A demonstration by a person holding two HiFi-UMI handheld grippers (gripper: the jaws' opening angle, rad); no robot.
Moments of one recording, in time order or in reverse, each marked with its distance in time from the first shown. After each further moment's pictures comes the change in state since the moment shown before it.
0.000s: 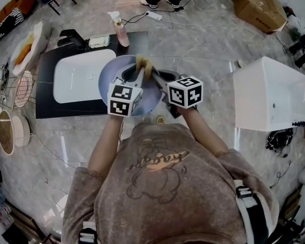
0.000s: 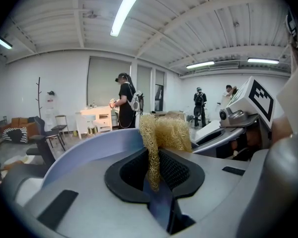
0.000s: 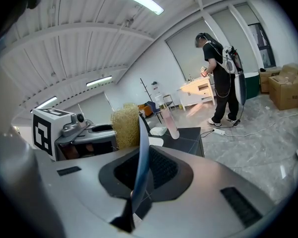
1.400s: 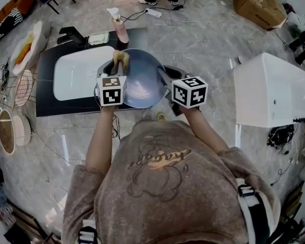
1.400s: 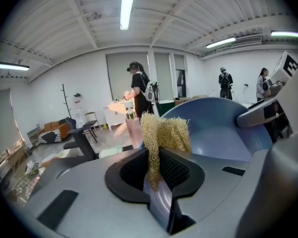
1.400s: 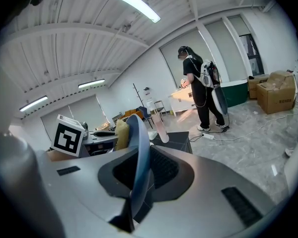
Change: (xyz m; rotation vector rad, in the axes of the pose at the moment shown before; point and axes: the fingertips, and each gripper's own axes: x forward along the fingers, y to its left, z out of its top) left arm -0.021 0.088 -0.047 0.008 0.159 0.307; right arm -0.023 -0.013 0.000 0.002 -0.065 -0.119
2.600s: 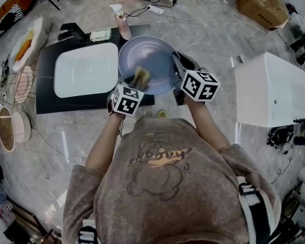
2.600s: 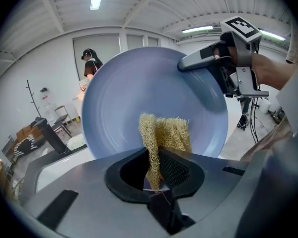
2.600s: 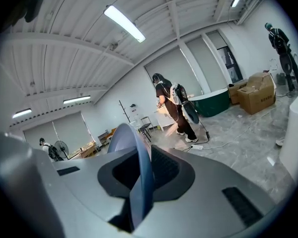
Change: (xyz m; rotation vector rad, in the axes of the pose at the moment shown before) left arm 0.002 -0.090 -0.071 0.160 0.187 -0.282; right arm -0.009 -0.047 0.042 0.101 -0.206 -0.151
